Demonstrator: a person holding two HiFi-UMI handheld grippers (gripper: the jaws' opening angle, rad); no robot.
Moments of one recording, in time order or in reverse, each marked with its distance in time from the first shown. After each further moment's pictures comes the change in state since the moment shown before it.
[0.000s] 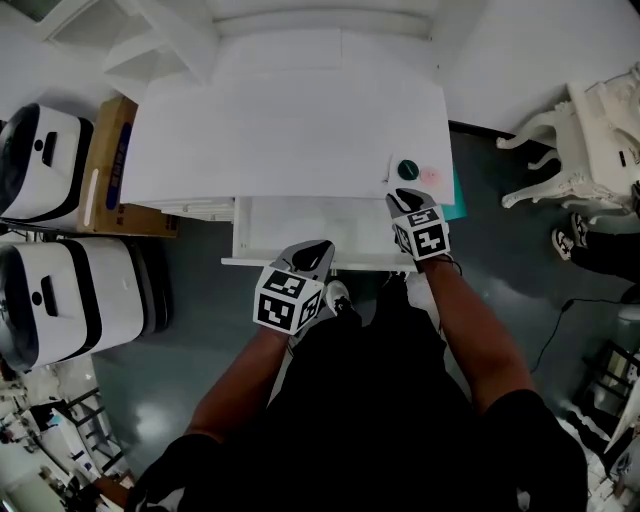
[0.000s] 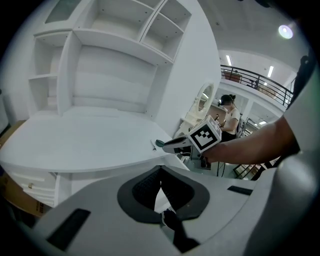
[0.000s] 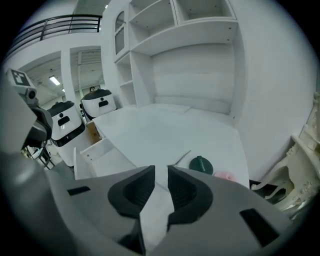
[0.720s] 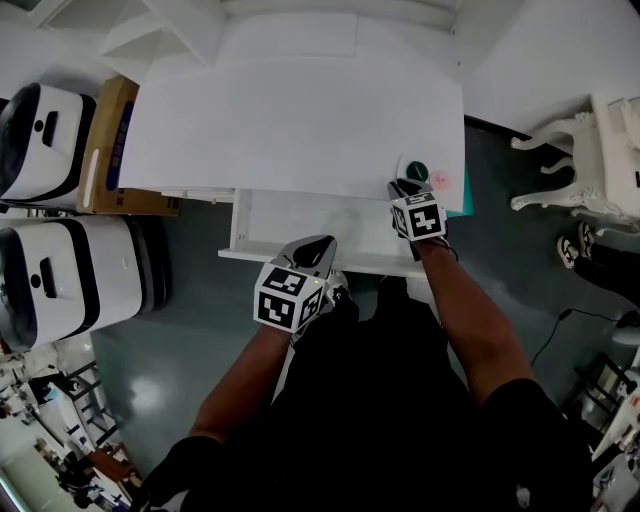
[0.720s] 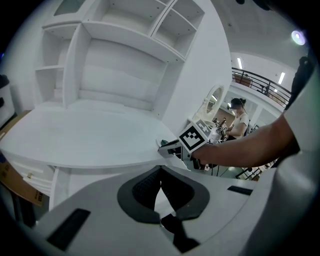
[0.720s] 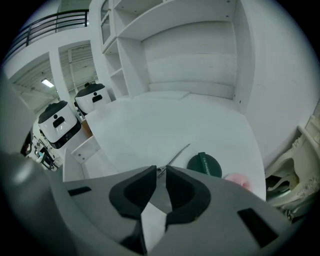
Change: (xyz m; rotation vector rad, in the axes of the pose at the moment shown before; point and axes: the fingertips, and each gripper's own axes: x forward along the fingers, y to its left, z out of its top) left arm 0.021 0.013 0.008 -0.097 0.017 0.044; right arm 0.060 -0.023 -0.008 0.052 0.127 0.022
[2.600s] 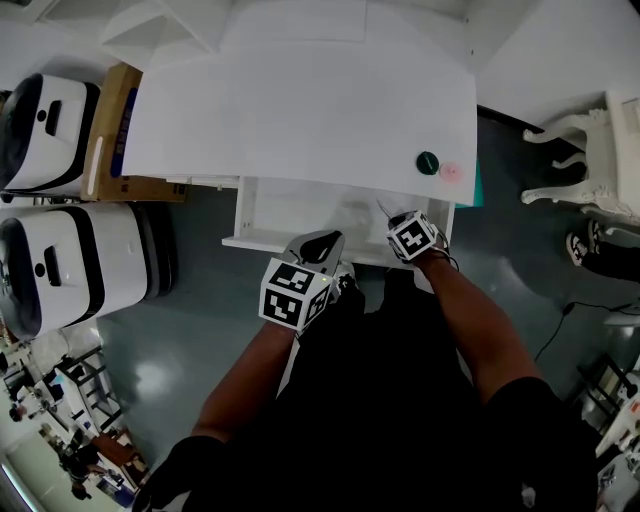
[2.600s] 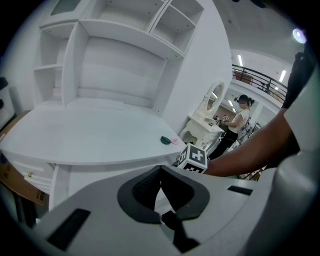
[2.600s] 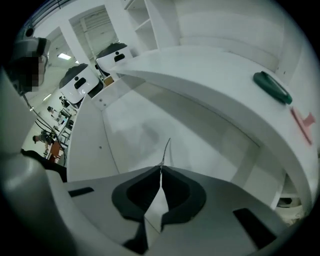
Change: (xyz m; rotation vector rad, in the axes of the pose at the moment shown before) left arm 0.004 -0.005 -0.008 0.009 0.028 0.007; right arm 0.025 0.058 -0.135 -0.227 0.367 0.224
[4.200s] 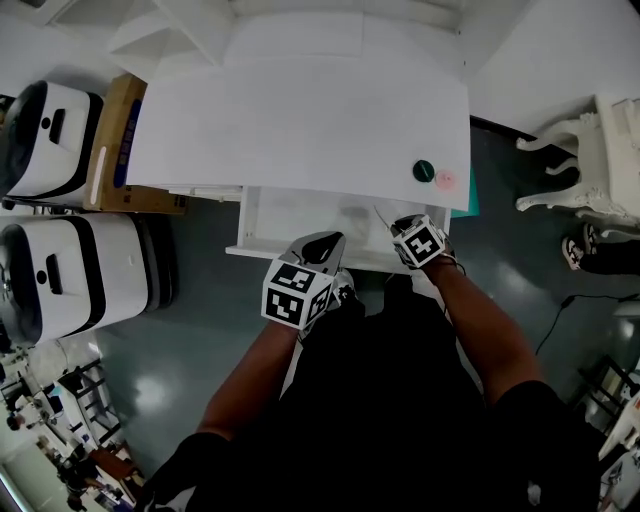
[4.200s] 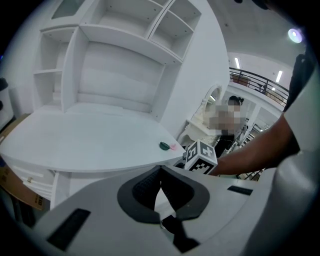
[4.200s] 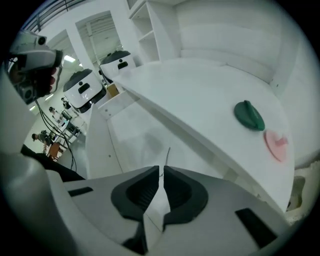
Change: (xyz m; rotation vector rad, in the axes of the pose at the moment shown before) left arm -0.009 0.003 0.012 0.017 -0.048 -0.013; right arm -0.037 0.003 0.021 -0.024 -0.084 -0.019
